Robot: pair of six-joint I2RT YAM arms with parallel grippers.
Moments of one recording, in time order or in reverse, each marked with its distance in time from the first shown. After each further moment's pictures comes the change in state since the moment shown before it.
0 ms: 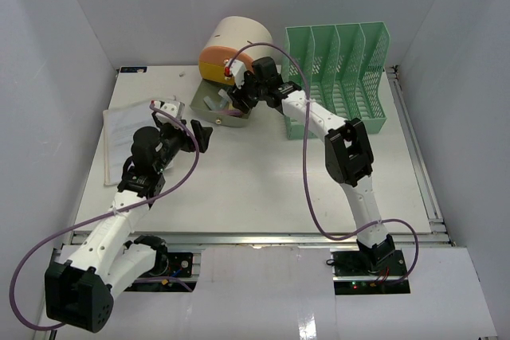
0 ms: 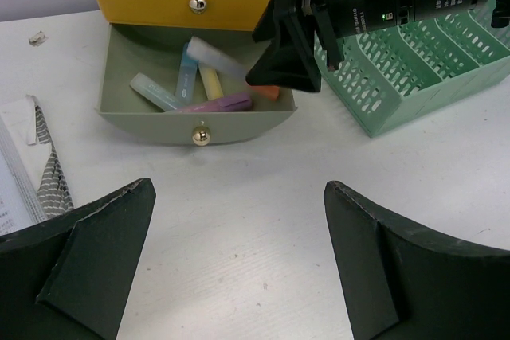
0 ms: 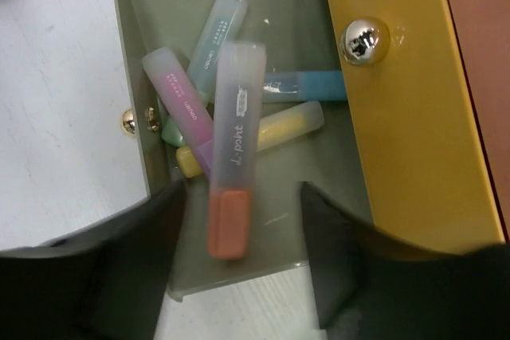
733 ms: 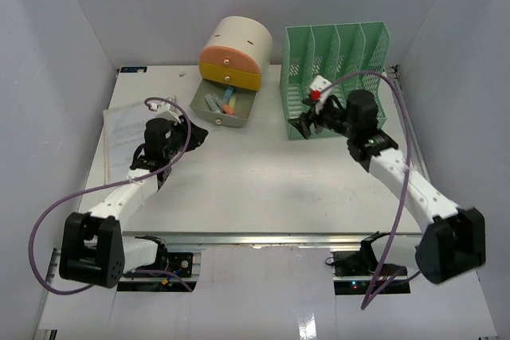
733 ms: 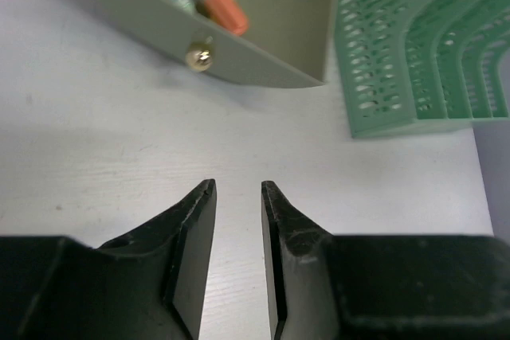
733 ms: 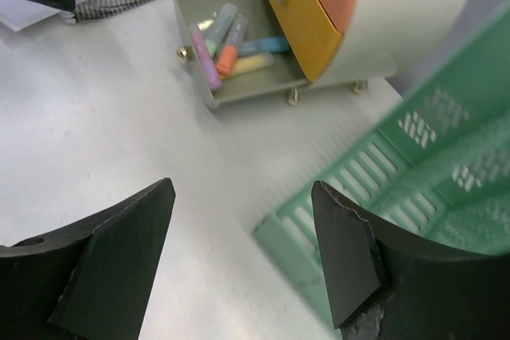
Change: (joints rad) left arm 0.078 0.296 0.000 0.049 0.031 -0.452; right arm -0.229 -1.027 -1.066 0.361 -0.188 0.081
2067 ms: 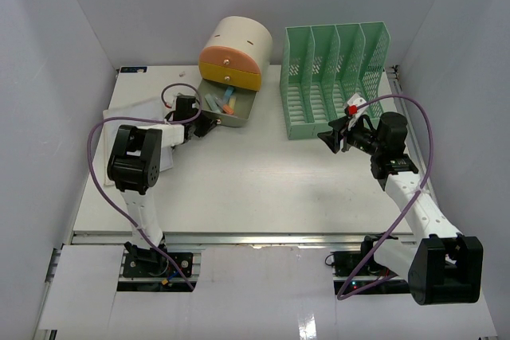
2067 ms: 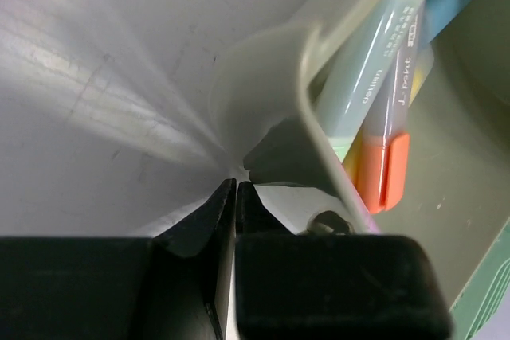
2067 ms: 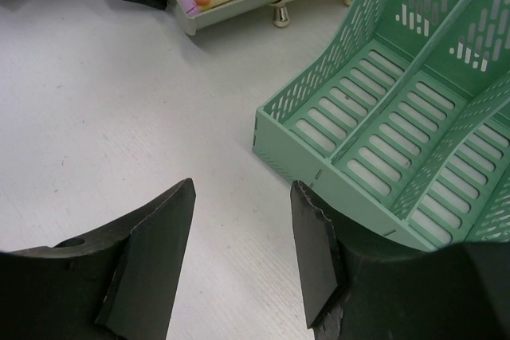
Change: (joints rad) left arm 0.002 0.789 0.507 -0.071 -0.132 -0.430; right arm -0.304 -0.177 -0.284 0.081 -0.217 0.089
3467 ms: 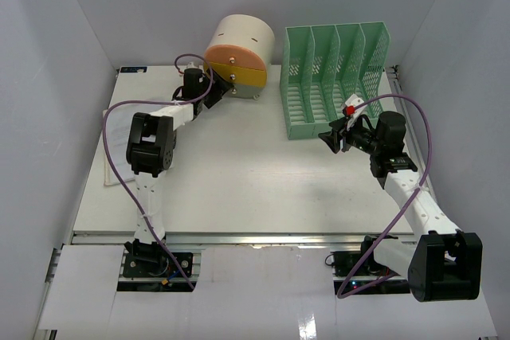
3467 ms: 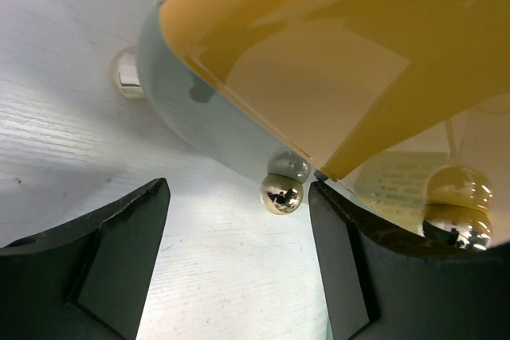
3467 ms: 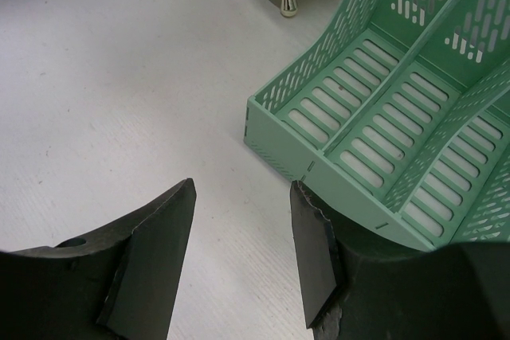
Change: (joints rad) left arm -0.006 0.288 0.486 0.057 0.114 0.126; right arm 0.000 0.021 0.008 -0.023 0.018 -0.045
